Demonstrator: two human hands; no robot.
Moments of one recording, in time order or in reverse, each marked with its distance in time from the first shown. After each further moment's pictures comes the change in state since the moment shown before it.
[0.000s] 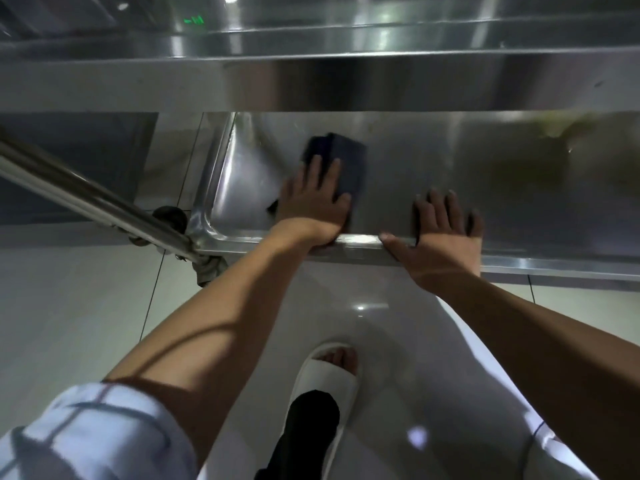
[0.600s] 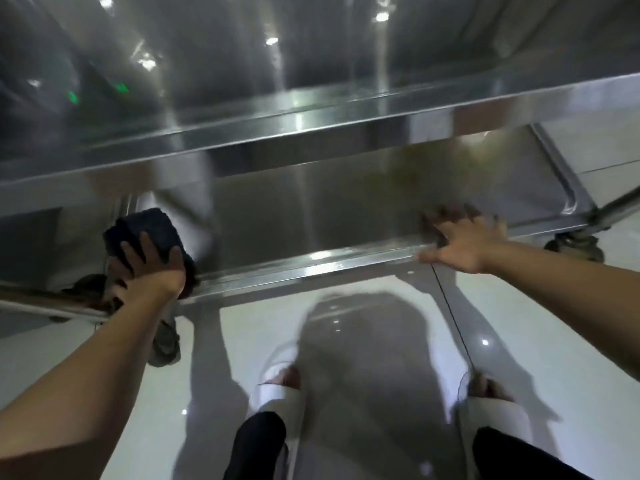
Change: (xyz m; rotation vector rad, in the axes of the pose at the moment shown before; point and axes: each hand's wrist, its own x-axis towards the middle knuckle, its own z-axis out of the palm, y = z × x) left_hand -0.027 -0.082 -0.004 -0.105 0.084 -0.587; right_hand -0.022 0.174 -0.107 -0.130 -0.527 0.222
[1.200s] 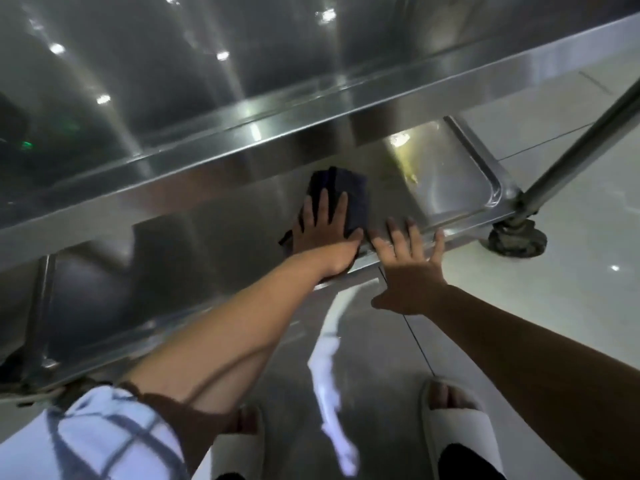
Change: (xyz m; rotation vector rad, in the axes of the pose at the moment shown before) left_hand -0.195 0.312 0.088 0.254 -0.244 0.921; right_hand 0.006 0.035 0.070 -0.011 0.308 -0.053
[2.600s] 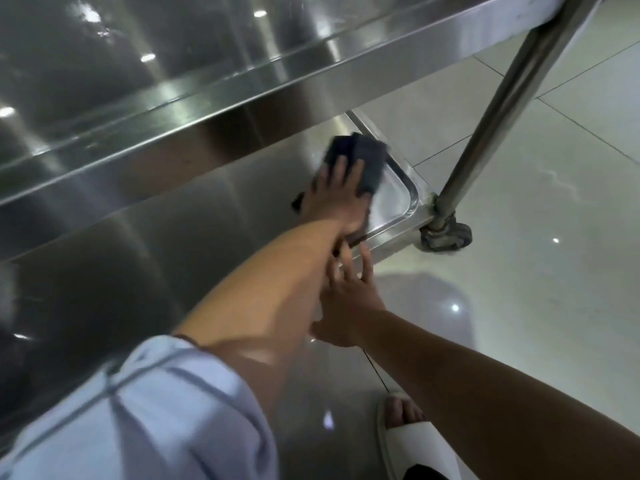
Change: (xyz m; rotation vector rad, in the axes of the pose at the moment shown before) left_hand 0.089 0.143 -0.011 0.058 -0.032 0.250; right_hand -0.012 0.012 -0.007 0.002 -0.072 -0.087
